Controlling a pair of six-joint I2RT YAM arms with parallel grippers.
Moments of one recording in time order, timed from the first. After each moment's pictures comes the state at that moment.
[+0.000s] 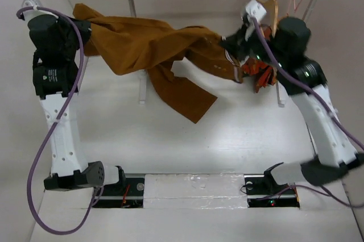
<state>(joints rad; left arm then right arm) 0.12 1.35 1.92 -0.68 0.03 -0.78 0.44 1.48 1.96 -0.58 -0.41 -0.18</state>
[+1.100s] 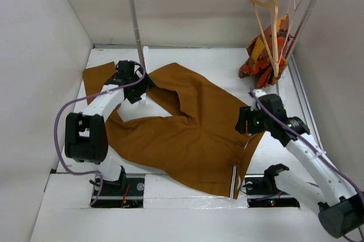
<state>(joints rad) -0.18 1.56 1.13 -0.44 0.07 -0.75 0.43 0.89 0.81 -0.77 -0.09 0.27</state>
